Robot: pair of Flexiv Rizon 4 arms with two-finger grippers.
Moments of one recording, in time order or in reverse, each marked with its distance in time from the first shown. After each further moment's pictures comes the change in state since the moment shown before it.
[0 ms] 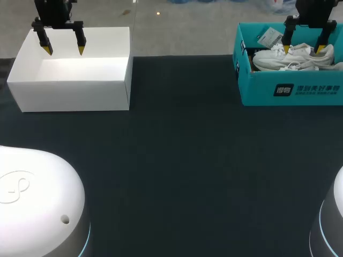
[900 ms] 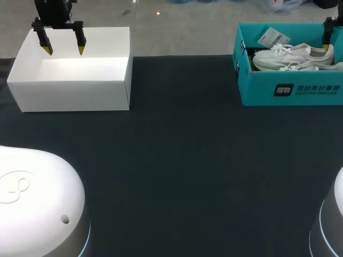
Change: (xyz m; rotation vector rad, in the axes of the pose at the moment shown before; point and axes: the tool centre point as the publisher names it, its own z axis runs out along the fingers) left arm 0.000 0.000 0.000 0.000 0.000 0.000; right arm -0.141 0.033 0.022 -0.127 -0.159 0.237
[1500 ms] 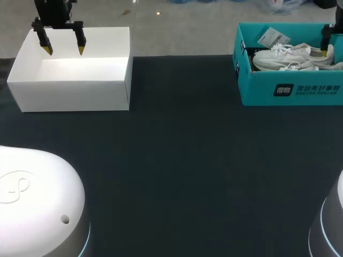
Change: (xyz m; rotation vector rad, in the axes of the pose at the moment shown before) left arm 0.000 0.000 0.000 0.000 0.000 0.000; right arm -0.002 0.010 0.028 -0.025 -0.026 0.010
